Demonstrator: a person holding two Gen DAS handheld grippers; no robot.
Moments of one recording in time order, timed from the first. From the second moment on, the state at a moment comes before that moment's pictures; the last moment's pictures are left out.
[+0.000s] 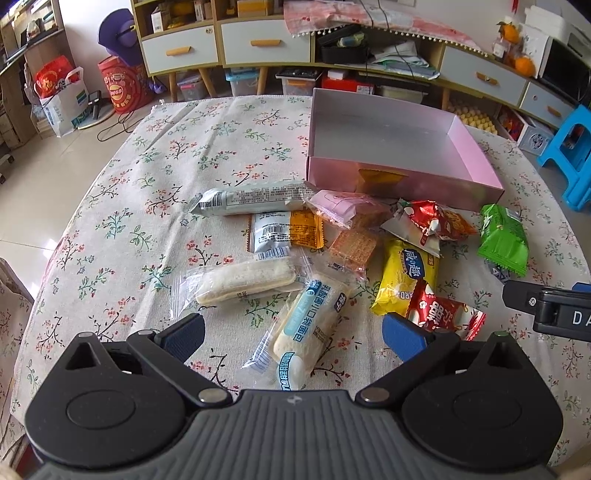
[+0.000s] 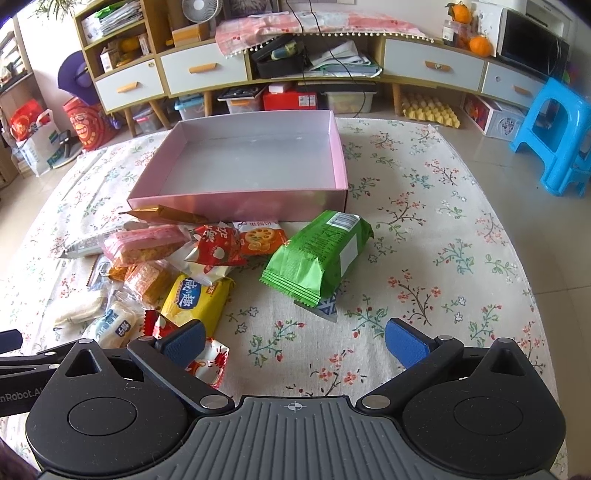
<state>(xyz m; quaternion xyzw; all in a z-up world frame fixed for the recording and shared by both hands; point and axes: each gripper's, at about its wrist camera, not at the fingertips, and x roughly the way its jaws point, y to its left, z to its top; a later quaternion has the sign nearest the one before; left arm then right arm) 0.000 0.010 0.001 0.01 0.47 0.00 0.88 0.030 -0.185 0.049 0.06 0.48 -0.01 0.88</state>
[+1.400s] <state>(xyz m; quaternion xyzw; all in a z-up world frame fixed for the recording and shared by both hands) 0.003 0.012 -0.001 0.01 0.47 0.01 0.88 0.030 -0.195 0.046 0.07 0.48 -0.01 0.87</state>
